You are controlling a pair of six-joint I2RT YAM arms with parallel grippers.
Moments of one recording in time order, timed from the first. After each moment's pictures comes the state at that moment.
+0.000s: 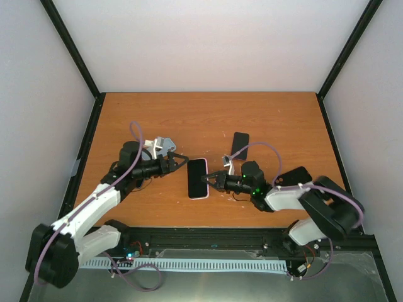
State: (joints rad) left arm -0.39 1.04 0.52 0.01 0.70 -0.83; right arm 0.74 1.52 0.36 0.88 -0.57 1.17
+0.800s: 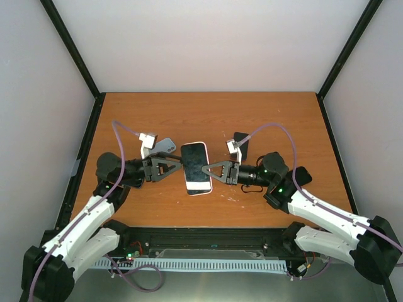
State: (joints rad) left arm -0.37 0.81 0.50 0.60 1.09 -1.09; right arm 0.78 0.98 0.56 0.52 -0.70 1.10
